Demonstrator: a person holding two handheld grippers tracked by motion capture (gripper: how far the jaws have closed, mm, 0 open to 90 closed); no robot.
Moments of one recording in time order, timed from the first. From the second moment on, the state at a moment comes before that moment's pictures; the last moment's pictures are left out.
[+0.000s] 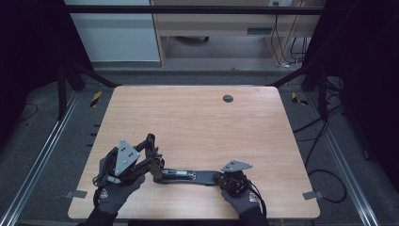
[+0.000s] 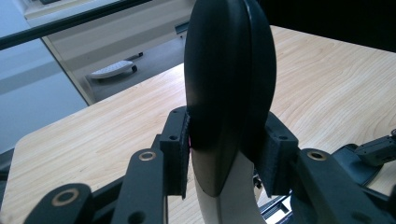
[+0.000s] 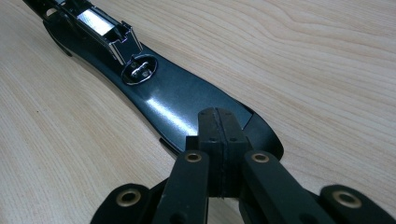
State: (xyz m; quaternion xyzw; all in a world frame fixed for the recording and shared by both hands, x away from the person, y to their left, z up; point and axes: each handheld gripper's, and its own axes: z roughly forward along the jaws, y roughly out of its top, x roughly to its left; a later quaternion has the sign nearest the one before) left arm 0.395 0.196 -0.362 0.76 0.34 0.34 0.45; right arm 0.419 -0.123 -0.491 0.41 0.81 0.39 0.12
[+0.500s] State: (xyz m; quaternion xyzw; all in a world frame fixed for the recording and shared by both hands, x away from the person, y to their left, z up) left arm 0.394 0.185 -0.363 0.76 0.32 0.35 0.44; right arm 0.419 -0.123 -0.491 0.41 0.81 0.39 0.12
